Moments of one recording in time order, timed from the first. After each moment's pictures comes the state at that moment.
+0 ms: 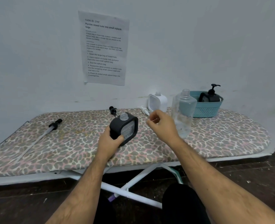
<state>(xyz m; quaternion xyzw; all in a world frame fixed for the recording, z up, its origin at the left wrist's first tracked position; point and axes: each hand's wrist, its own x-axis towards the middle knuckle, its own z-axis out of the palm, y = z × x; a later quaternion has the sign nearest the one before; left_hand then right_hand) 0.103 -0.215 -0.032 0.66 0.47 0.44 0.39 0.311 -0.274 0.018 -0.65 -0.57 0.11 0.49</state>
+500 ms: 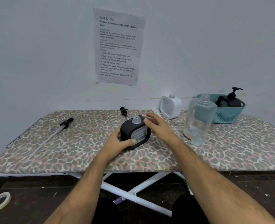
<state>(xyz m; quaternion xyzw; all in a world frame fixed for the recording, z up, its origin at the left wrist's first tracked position) 0.083 -0.195 -0.025 0.65 0.40 0.39 0.52 0.291 -0.217 0.000 -0.53 -0.54 0.40 0.52</state>
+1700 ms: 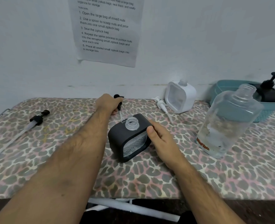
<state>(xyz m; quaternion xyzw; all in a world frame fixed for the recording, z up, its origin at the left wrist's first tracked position) 0.141 0.014 -0.015 0.58 0.68 0.29 0.33 0.294 -0.198 -0.046 -0.48 -0.56 0.41 0.54</state>
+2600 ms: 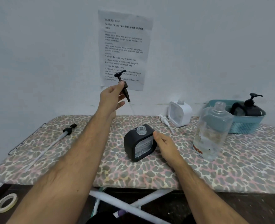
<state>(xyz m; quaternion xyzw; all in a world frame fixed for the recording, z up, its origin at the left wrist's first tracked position) 0.112 -0.109 0.113 0.50 0.41 0.57 0.51 0.287 -0.206 -0.038 -0.52 -0.54 0.39 0.54</state>
